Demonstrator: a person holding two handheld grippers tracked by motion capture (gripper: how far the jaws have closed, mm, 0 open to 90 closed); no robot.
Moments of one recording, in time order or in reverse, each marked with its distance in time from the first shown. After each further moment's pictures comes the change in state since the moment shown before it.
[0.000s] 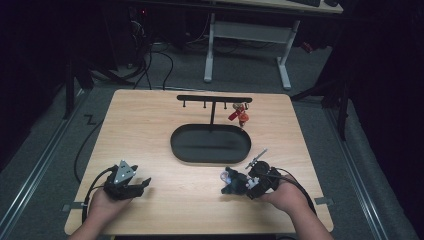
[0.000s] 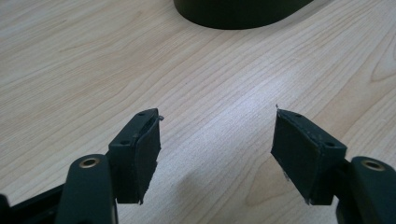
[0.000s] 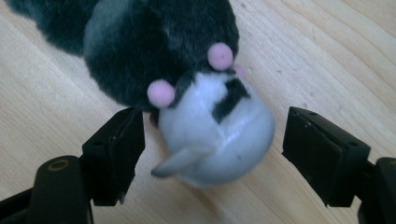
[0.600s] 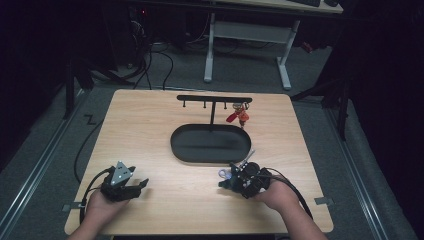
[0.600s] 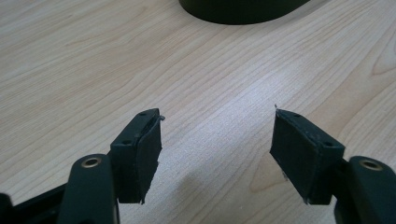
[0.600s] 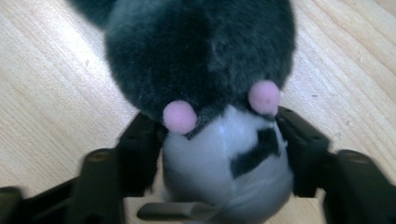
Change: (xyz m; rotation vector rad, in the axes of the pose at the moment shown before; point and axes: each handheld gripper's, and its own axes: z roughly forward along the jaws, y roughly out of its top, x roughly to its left) left arm 0.002 -0.004 -0.005 0.004 0.003 -0.002; right arm 0.012 0.015 0.016 0.061 -0.003 -0.084
